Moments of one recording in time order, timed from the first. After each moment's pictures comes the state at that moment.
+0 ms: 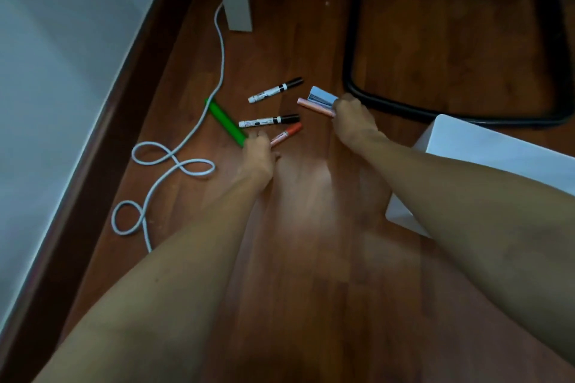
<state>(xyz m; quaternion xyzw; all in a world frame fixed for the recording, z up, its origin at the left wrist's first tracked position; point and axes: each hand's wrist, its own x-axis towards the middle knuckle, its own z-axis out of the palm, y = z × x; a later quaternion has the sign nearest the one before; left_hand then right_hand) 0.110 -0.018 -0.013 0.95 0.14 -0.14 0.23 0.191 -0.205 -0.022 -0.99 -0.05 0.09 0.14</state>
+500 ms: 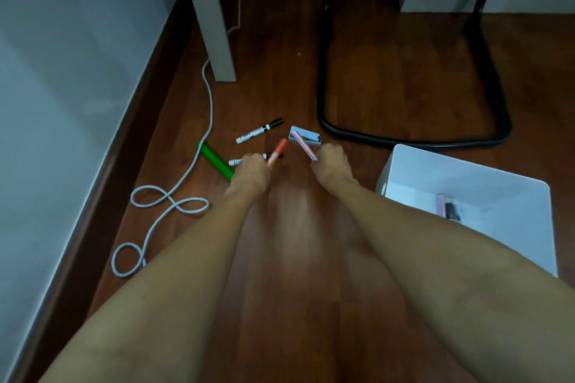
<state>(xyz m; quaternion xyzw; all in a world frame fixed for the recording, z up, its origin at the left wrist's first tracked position) 0.130 -0.031 0.046 0.96 0.09 -0.18 0.18 0.144 -0.201 0.019 -0.95 0.09 0.12 0.28</state>
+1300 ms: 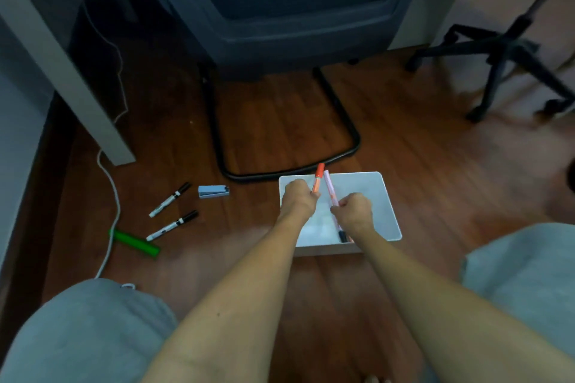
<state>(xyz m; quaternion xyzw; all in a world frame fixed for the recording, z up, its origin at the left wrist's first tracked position) 0.076 -0.284 0.118 0.90 -0.07 -0.27 0.33 0.002 -0.387 0.096 -0.83 0.42 0.03 0.36</state>
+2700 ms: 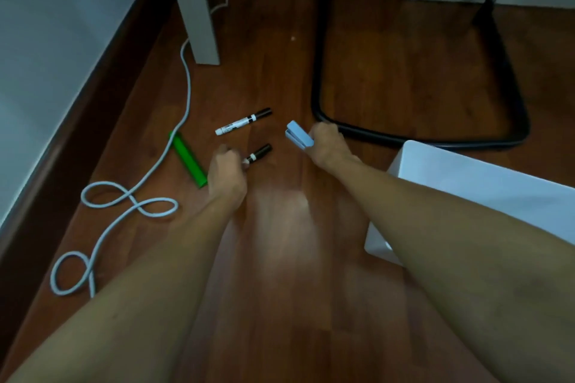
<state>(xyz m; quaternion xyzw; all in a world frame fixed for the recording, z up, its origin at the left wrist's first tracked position) 0.143 -0.025 -0.026 0.97 0.13 -0.01 0.22 0.200 -0.216 -0.018 -0.96 0.02 0.13 0.24</state>
